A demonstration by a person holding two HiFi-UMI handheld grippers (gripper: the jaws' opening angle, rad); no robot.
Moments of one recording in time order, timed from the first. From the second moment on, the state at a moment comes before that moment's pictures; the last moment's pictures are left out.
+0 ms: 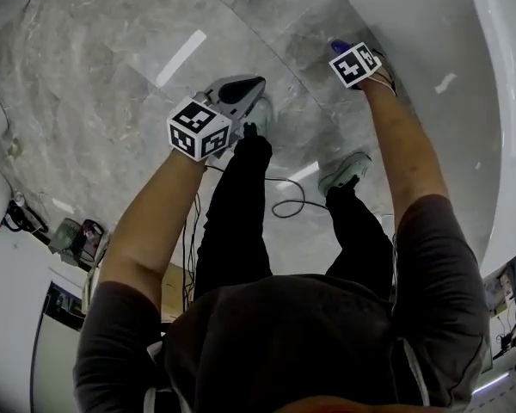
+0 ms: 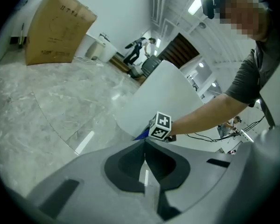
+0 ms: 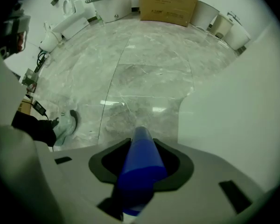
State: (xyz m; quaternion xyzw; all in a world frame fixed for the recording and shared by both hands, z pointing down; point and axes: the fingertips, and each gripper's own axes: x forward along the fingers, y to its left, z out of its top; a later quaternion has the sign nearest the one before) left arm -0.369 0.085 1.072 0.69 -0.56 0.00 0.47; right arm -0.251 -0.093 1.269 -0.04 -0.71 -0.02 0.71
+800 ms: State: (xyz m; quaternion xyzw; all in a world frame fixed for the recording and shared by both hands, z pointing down) left arm -0.369 0.078 1.093 0.68 -0.56 -0.02 0.48; right arm -0.264 -0.062 1.340 -0.05 -0.69 -0.07 0.72
